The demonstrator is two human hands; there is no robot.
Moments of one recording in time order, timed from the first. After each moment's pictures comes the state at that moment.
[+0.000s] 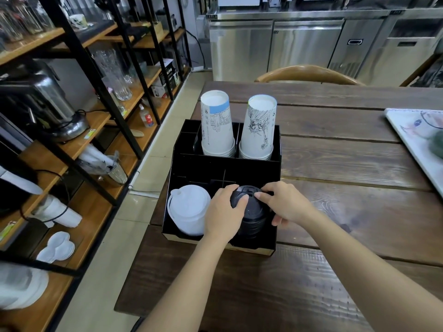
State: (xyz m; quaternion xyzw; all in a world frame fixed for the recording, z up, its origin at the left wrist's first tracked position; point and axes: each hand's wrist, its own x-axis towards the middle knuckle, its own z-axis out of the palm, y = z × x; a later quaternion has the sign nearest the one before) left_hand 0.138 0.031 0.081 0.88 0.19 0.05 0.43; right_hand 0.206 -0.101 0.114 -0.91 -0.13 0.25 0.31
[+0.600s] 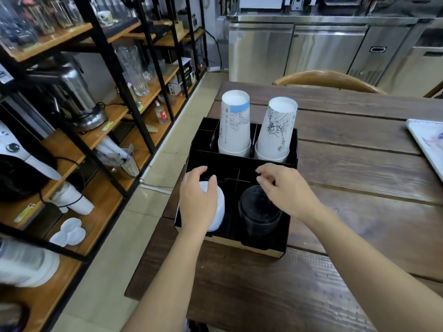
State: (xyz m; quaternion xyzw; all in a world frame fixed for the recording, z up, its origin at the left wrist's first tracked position) left_hand 0.116 0.081 0.113 0.82 0.29 0.22 0.44; right_hand 0.197 -0.073 0.144 -0.90 -0.27 0.07 0.33
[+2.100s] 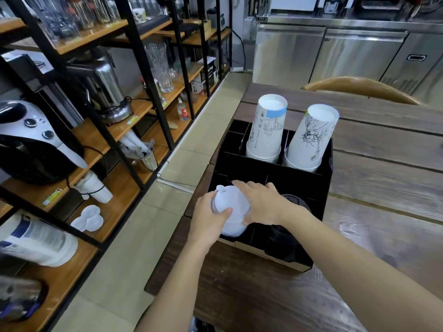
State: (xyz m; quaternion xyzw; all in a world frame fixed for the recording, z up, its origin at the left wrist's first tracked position) left_hand 0.087 0.120 0.078 0.76 0.32 0.07 0.56; right_hand 0.195 0.012 0.107 -0.87 -0.45 0.20 0.05
